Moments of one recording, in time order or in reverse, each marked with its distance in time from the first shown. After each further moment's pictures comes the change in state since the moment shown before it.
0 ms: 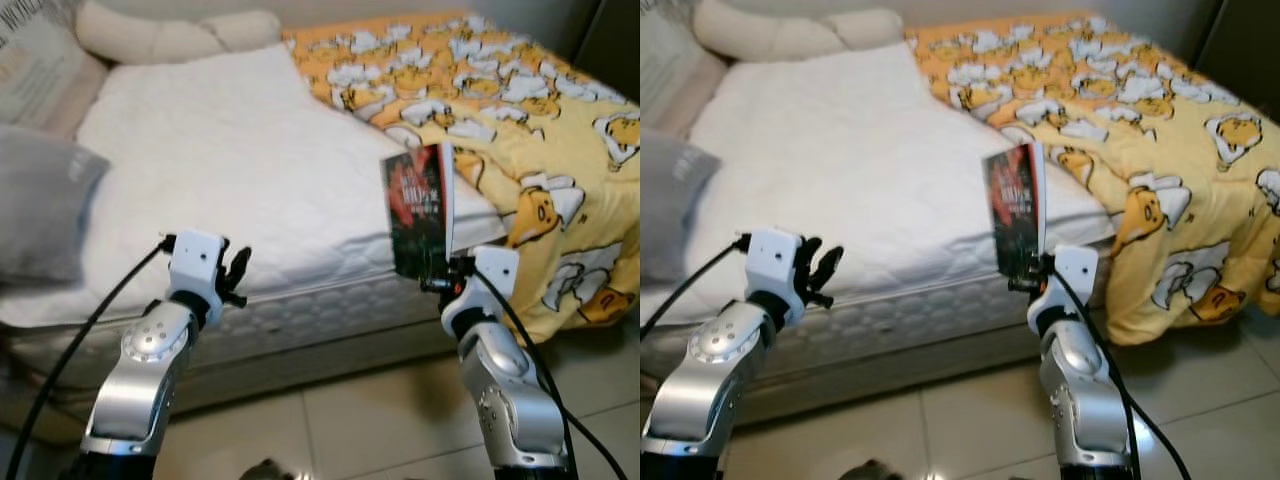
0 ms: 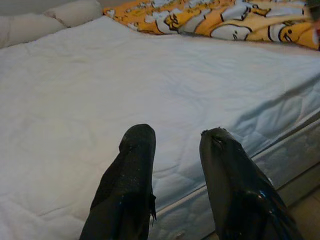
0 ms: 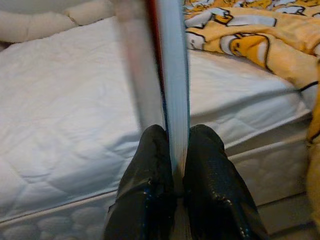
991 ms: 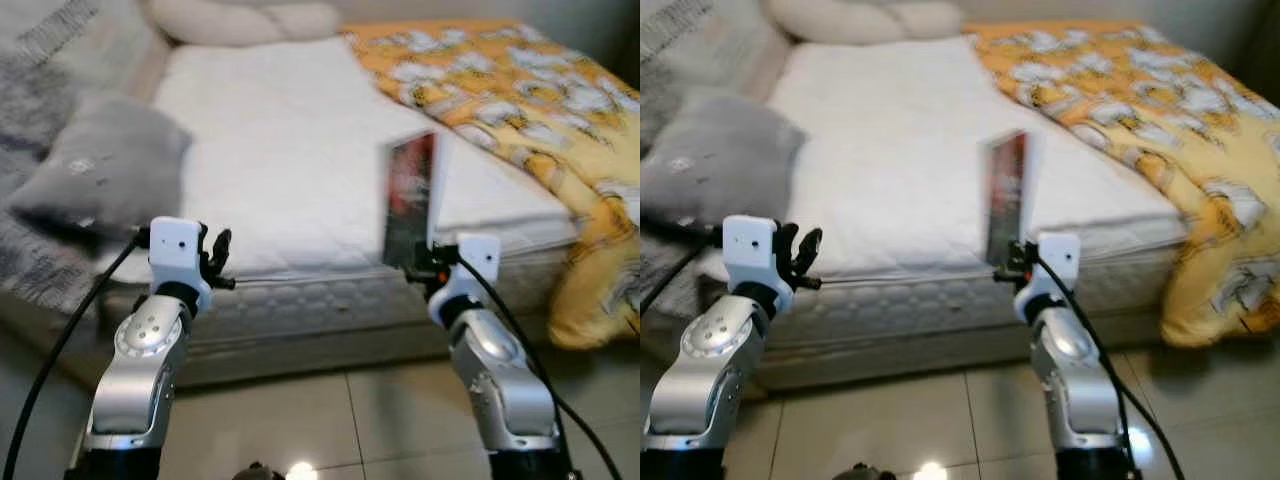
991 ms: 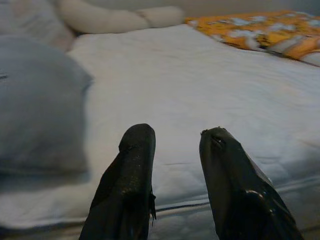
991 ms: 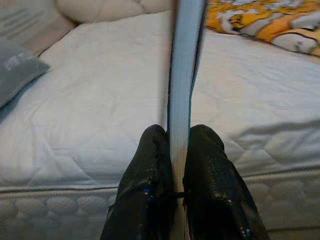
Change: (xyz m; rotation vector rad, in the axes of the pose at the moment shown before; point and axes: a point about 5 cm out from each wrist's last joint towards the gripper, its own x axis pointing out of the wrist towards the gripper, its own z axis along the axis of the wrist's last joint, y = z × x) left arm 0.000 0.012 0.007 -0.087 -0.064 0.151; right arm 0.011 0.010 0.005 -0.028 0.005 0.089
